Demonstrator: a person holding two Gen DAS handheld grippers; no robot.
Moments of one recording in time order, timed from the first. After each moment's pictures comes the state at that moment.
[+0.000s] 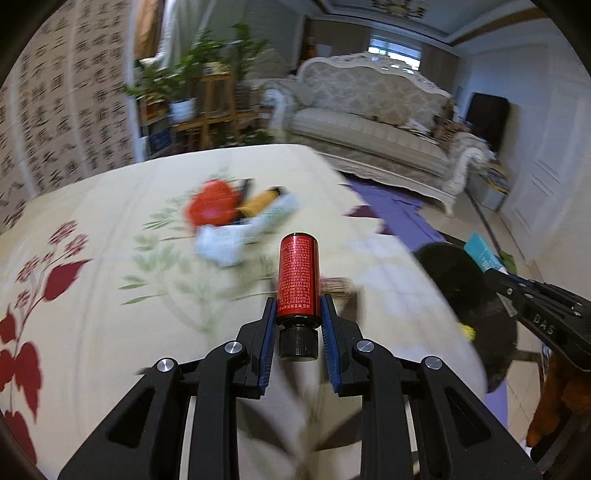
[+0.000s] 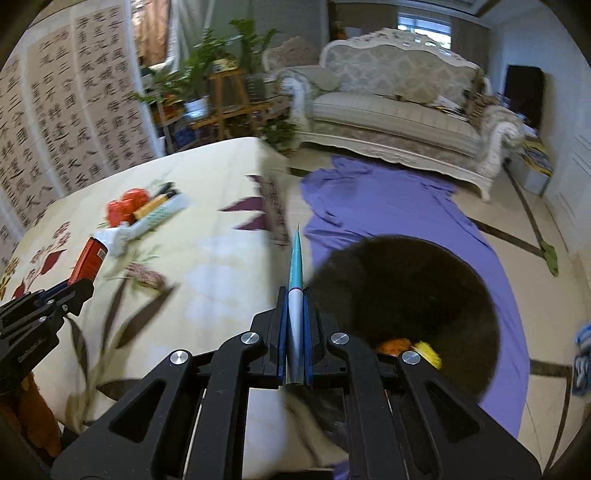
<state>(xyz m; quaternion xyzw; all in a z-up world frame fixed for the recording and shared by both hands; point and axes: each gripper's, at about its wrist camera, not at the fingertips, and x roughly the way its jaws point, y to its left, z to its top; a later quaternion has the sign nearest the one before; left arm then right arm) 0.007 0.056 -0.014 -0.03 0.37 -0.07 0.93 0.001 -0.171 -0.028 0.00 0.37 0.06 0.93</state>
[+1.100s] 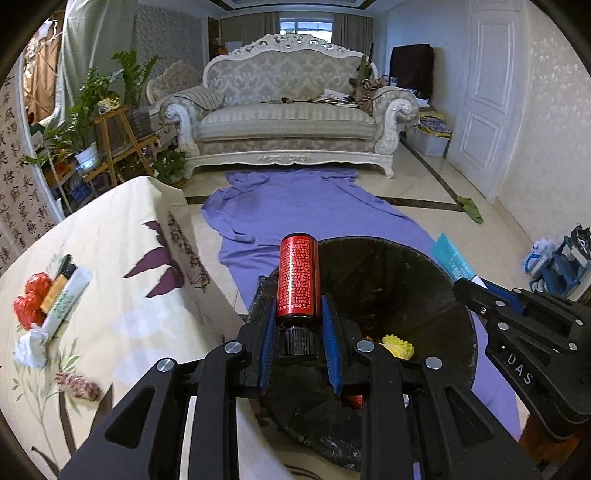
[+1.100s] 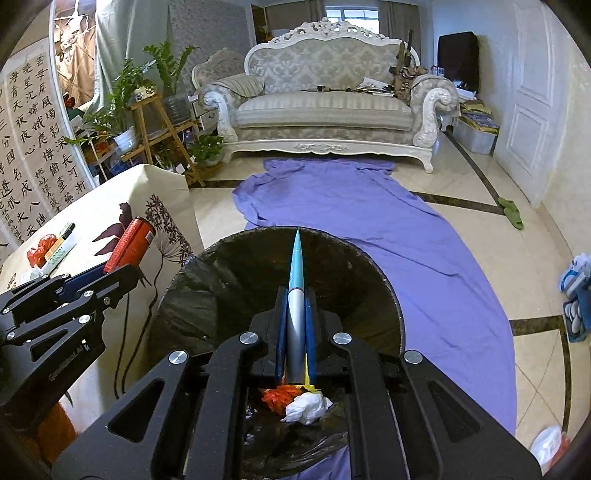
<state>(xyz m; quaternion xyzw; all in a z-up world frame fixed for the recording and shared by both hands) 0.063 -0.126 -0.033 0.07 0.37 -0.18 0.91 0.016 -0.304 -0.056 0.06 0.37 -0.03 0.93</state>
